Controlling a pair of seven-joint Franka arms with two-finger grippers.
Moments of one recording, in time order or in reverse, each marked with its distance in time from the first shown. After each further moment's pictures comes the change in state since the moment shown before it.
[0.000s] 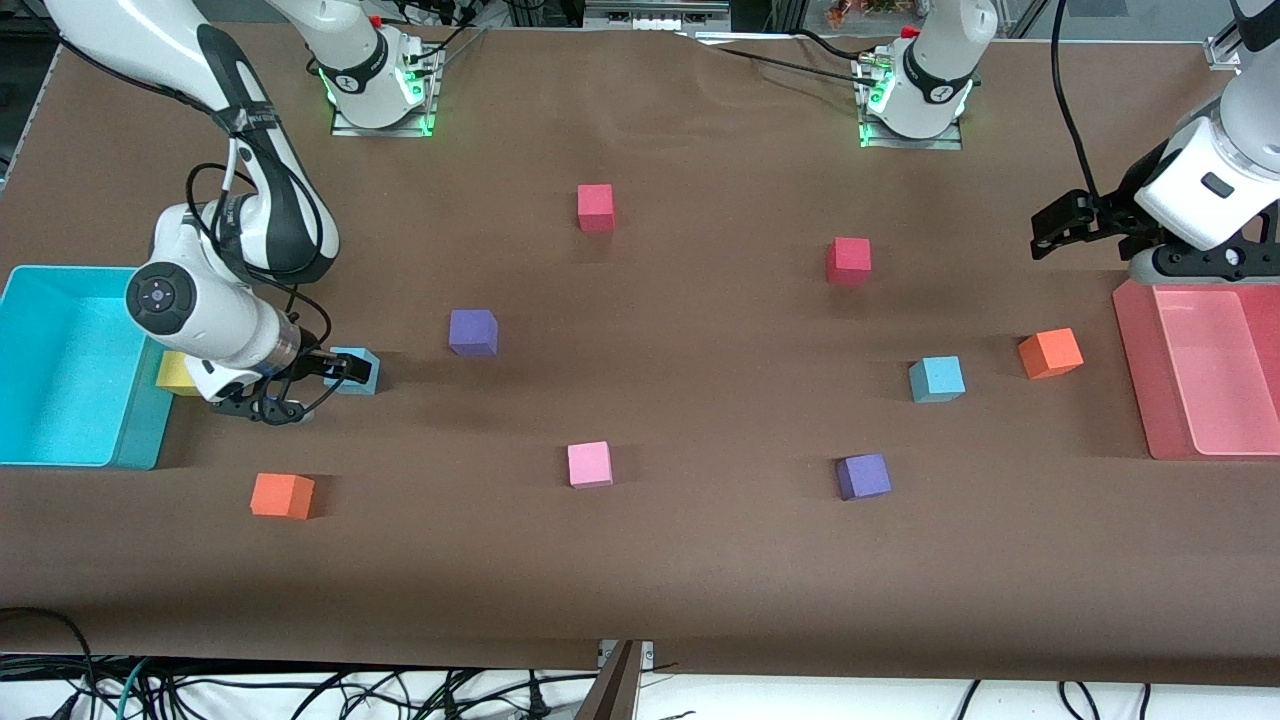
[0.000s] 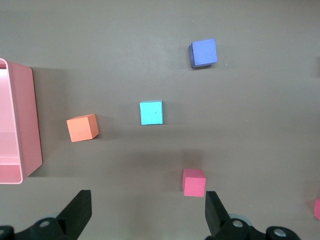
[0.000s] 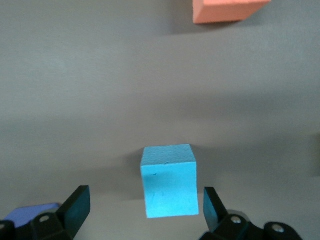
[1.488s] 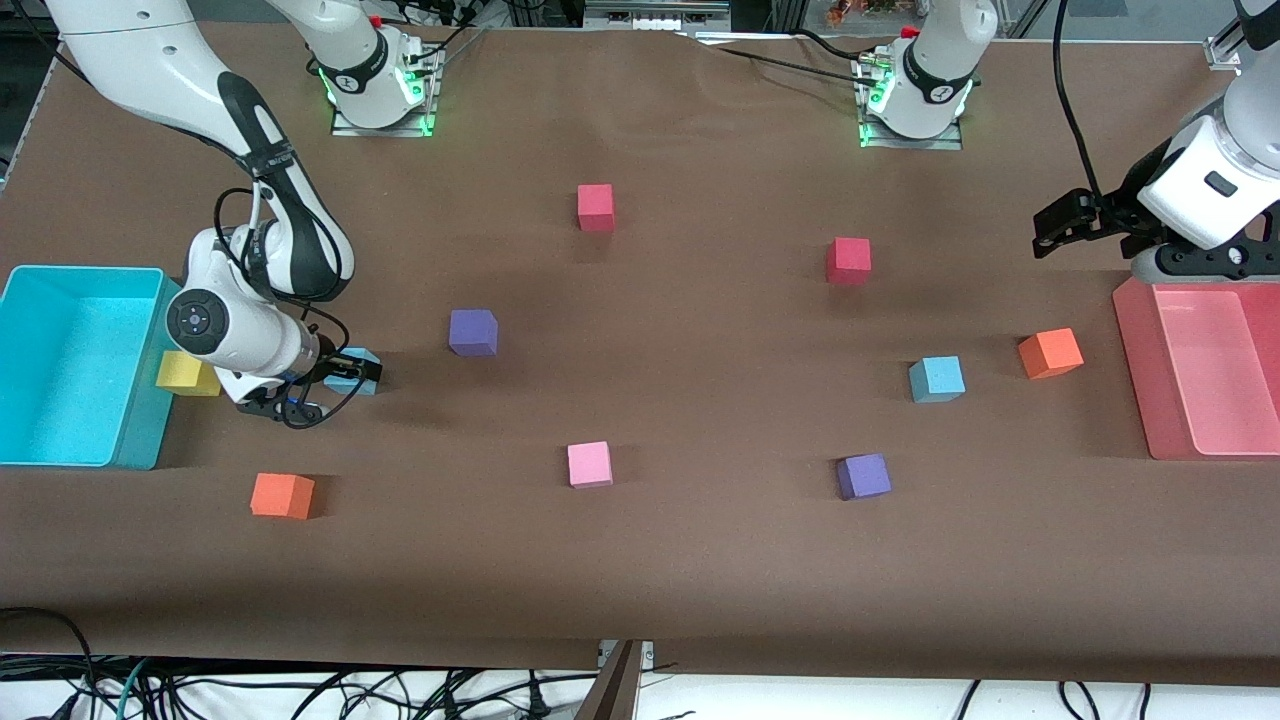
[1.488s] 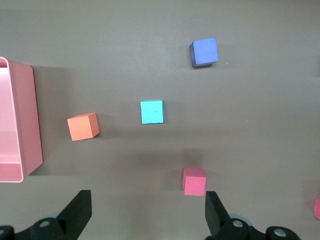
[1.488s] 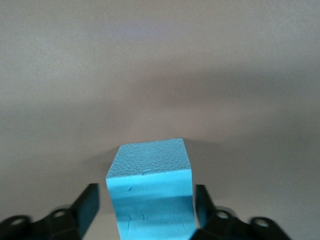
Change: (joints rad) left arm 0.002 -0.002 0.000 0.000 0.000 -0.005 0.000; right arm -0.013 0.096 0.000 -0.018 -0.001 0.032 0.020
